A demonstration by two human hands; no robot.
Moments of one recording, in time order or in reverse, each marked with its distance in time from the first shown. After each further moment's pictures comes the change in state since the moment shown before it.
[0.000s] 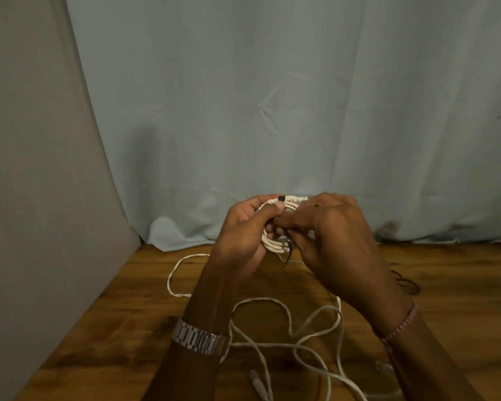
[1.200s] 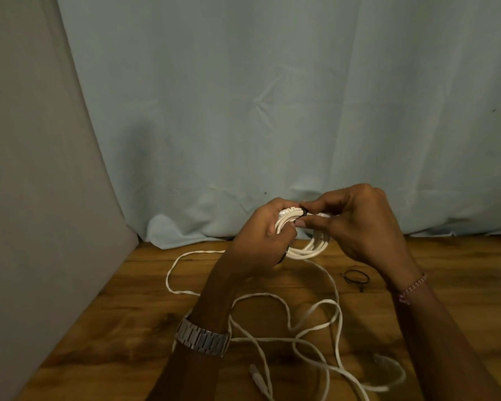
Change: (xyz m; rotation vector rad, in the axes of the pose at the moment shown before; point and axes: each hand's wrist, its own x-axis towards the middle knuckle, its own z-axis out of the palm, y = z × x) left_hand -0.010 -0.005 0.005 0.777 -0.206 0.170; right_hand 0.007 0.041 -0.003 0.293 0.001 0.324
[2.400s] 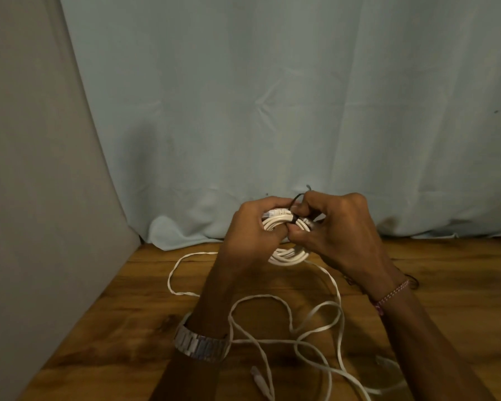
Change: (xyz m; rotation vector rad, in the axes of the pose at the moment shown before) left_hand -0.005 0.009 -0.011 0.058 0.156 0.010; right_hand 0.002 0.005 0.023 -0.045 0.112 -0.358
